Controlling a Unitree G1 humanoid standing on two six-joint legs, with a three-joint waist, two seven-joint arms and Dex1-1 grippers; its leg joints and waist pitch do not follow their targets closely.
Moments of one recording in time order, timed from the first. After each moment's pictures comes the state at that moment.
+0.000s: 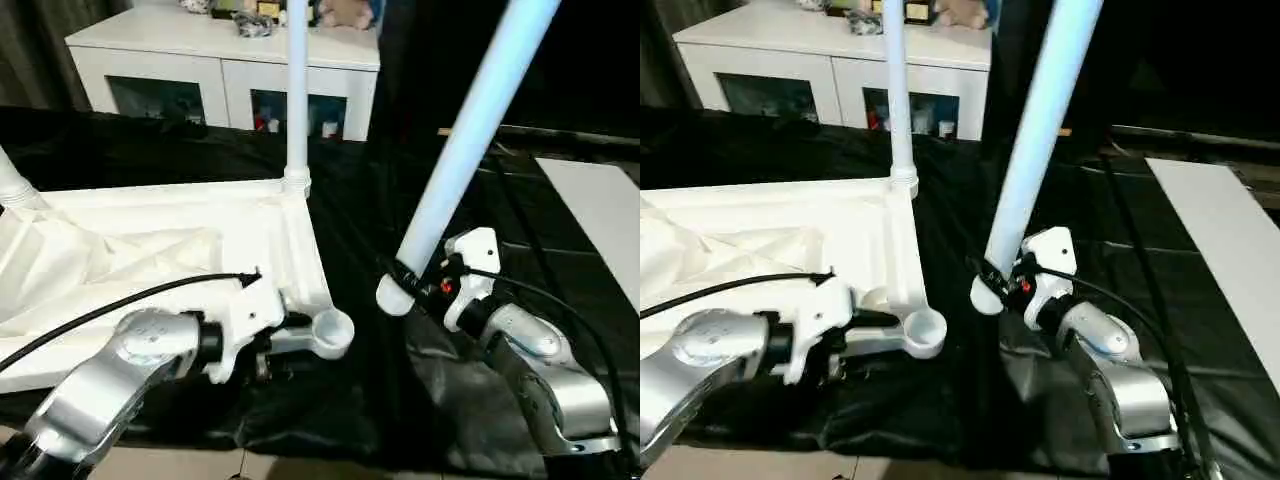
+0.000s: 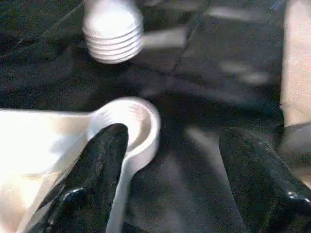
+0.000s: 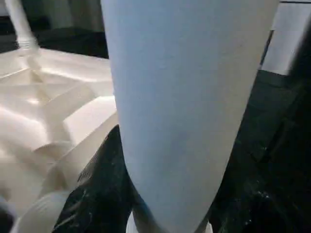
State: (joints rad) left arm -0.21 0.66 -0.34 -0.27 -0.24 0.49 -0.90; right arm -0.15 -0.28 0.05 -0.12 0.29 0.37 0.52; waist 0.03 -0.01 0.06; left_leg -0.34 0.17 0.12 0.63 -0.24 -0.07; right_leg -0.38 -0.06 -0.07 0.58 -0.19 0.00
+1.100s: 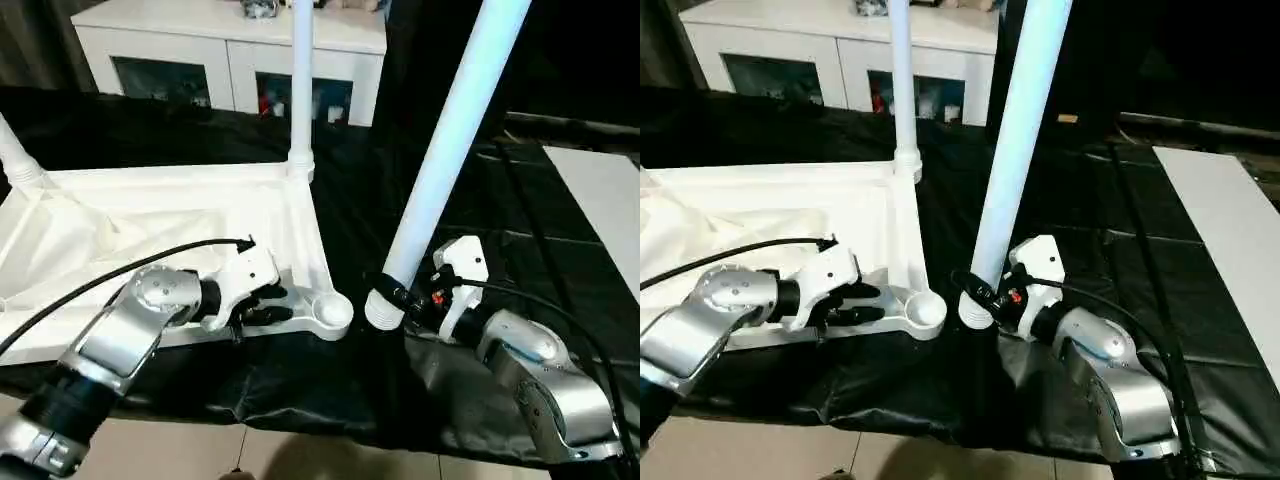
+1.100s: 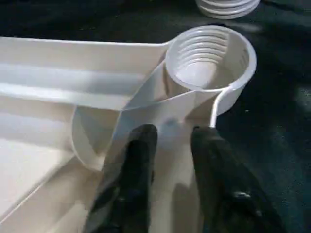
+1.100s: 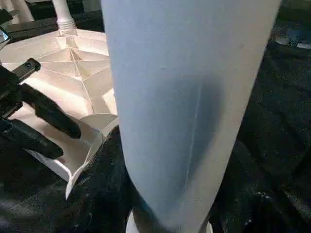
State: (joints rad) left arm -0.43 0.62 -0.39 0.10 -0.09 0.39 -0.95; right arm -0.13 -0.30 0.09 -0.15 0.31 0.40 0.57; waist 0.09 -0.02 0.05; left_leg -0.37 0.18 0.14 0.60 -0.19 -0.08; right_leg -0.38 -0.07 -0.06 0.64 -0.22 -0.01
